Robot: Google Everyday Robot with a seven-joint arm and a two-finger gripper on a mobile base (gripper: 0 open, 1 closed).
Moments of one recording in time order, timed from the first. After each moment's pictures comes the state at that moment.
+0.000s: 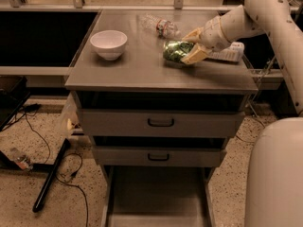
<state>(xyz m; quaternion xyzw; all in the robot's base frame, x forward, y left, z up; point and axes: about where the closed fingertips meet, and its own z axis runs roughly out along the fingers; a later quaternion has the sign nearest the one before) 0.751 -0.131 0.867 -0.68 0.60 0.10 0.40</state>
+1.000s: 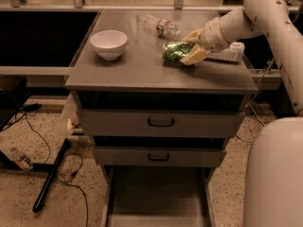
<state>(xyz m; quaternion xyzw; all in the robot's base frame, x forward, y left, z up) 0.753 -0.129 0.861 -0.68 0.61 0.10 0.40</state>
